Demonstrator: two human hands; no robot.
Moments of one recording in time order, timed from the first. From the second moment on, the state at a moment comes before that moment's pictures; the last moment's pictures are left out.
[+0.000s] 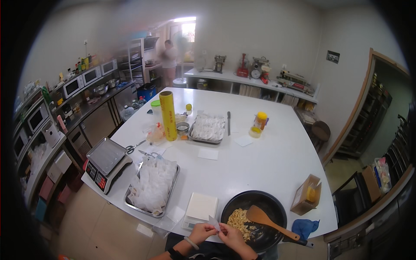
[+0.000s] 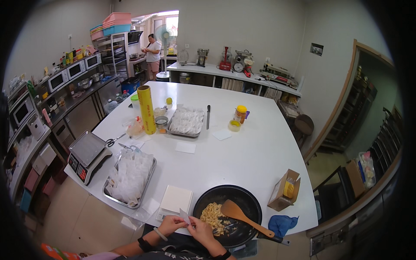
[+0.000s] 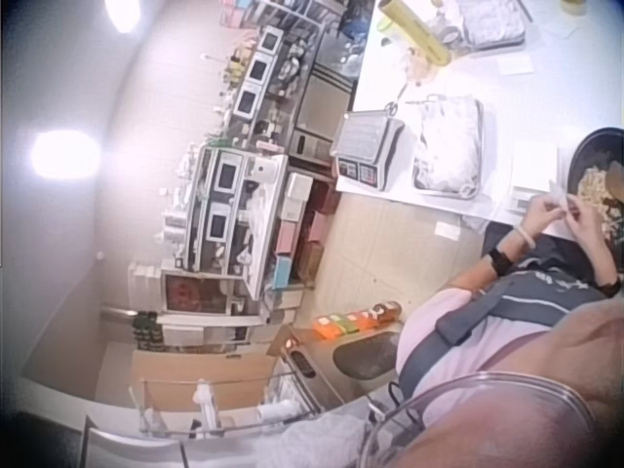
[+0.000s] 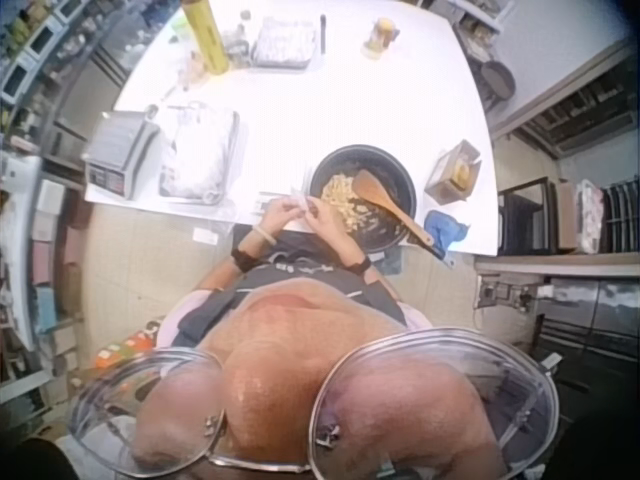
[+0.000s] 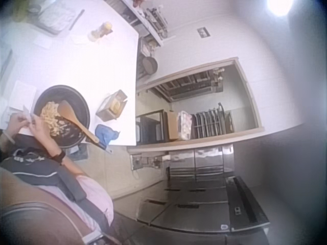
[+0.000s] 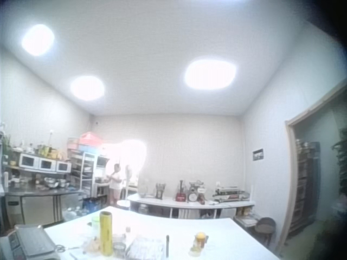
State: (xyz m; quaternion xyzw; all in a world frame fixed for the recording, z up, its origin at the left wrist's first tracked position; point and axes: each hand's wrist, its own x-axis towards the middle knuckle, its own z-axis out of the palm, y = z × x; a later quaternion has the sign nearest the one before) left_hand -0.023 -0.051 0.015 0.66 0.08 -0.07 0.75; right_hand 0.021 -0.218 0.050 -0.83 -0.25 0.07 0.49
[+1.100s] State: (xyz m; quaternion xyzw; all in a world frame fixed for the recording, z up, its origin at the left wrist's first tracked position) left_hand -0.017 -0.049 0.027 0.66 0.16 0.07 0.73; right_hand 0.027 -0.219 0.050 -0.82 -0.22 0.08 0.52
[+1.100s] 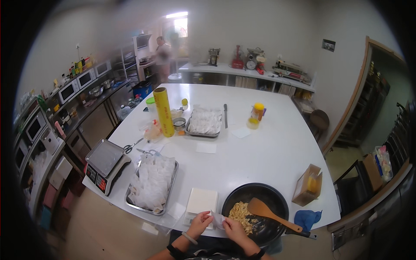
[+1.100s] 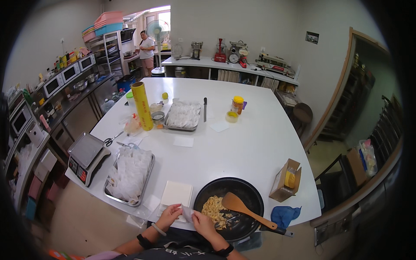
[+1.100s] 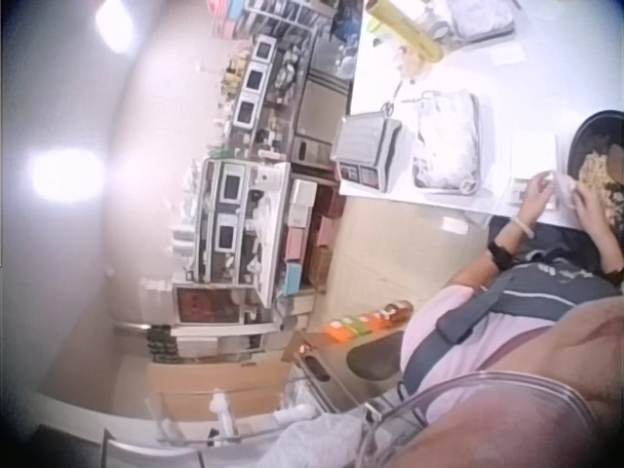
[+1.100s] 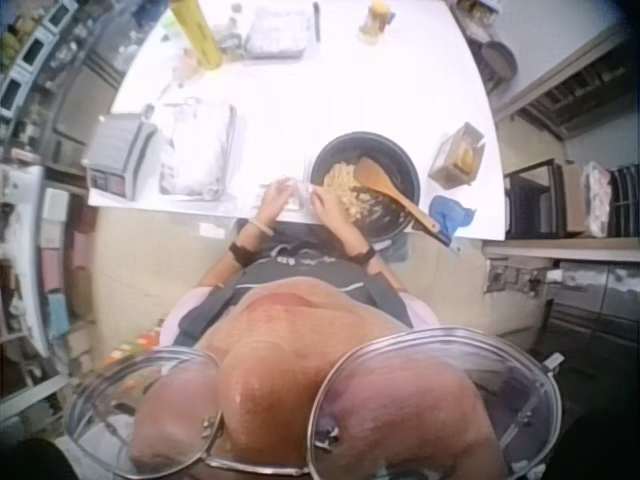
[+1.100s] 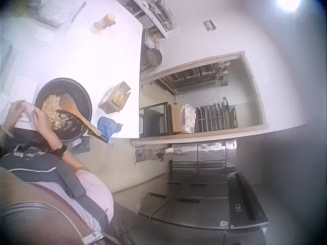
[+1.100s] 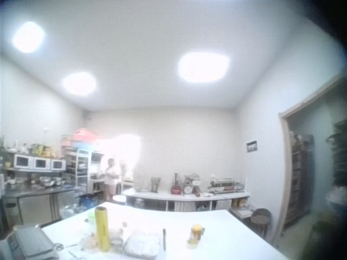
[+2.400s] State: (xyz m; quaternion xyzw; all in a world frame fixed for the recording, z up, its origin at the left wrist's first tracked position) left_hand -0.053 -0.073 0.071 0.82 -0.21 0.18 0.50; right_hand 0.013 -0.238 0.043 -0.61 -0.14 0.27 0.73
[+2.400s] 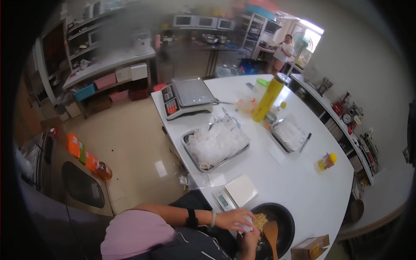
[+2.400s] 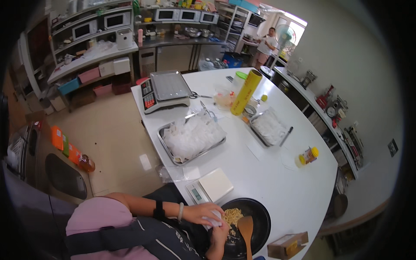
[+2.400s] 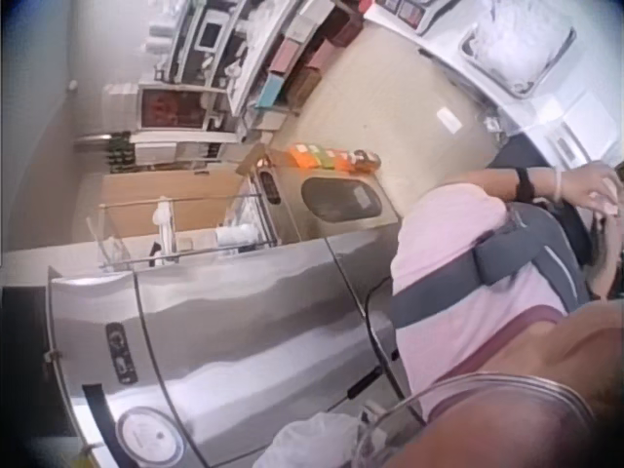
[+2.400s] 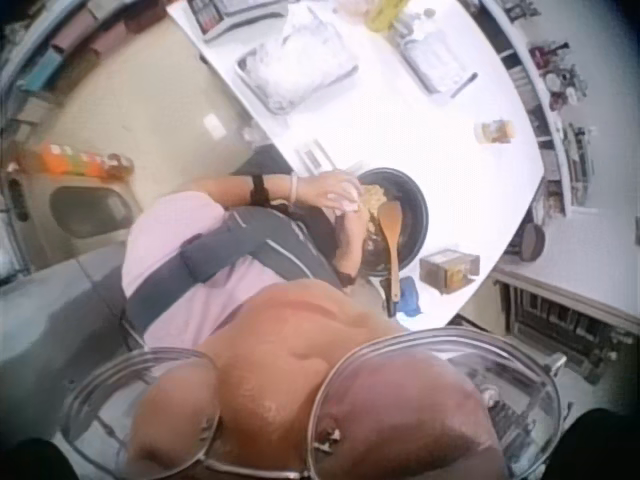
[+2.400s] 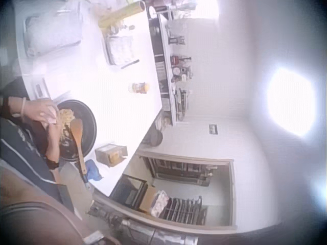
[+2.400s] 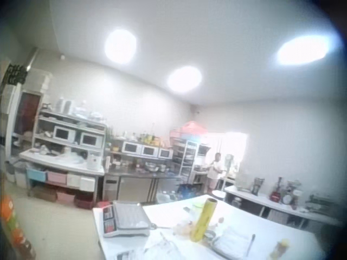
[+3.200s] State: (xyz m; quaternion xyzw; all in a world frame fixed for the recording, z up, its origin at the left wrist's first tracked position) left_hand -0.014 -0.047 0.046 0.63 0.27 0.01 0.73; right_hand 0.032 -0.246 0.034 -0.60 -0.10 0.33 0.72
